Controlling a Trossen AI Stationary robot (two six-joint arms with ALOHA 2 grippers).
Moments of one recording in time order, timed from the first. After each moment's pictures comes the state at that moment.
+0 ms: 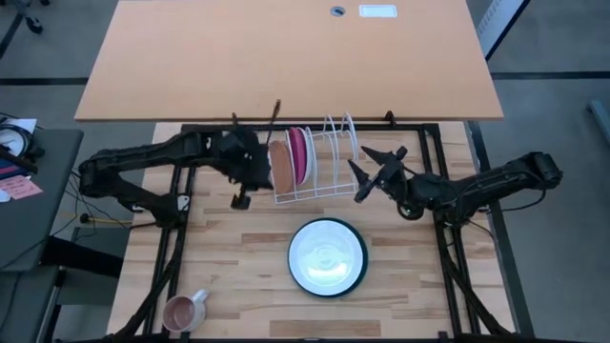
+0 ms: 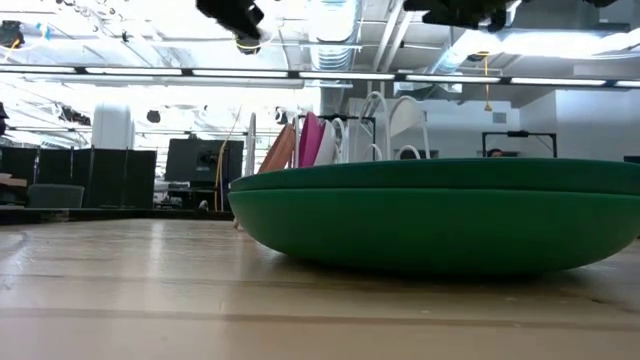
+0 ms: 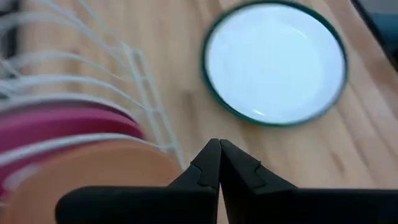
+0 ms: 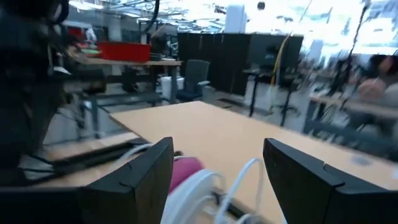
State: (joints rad) left arm 0.19 1.29 1.34 -0.87 0.20 0.39; right arm 0.20 1.11 0.66 0.58 0.97 -0.13
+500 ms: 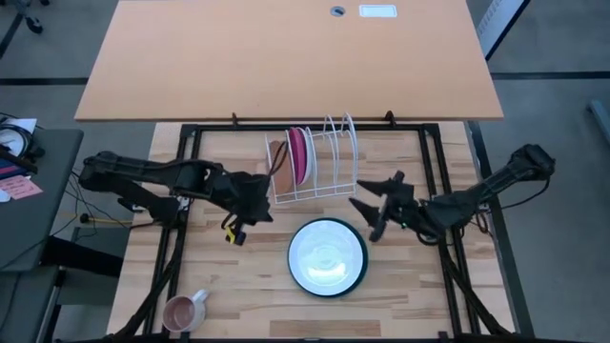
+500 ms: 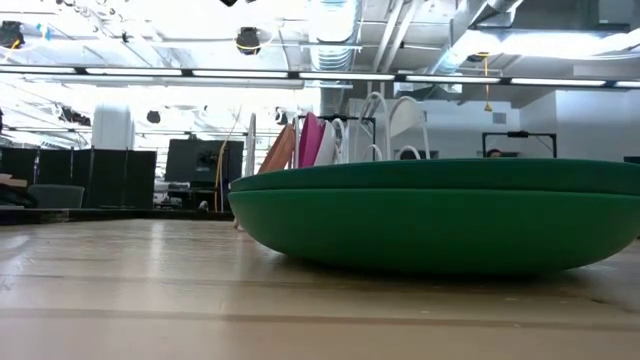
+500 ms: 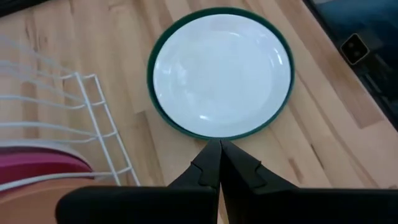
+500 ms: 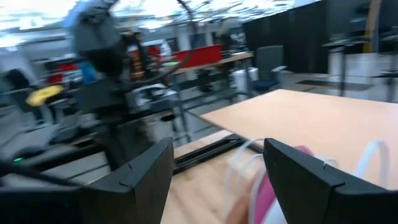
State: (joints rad) left arm -0.15 1.29 1.34 -0.84 0.01 0.23; right arm 0.50 1.11 0.80 0.42 0.97 0.11
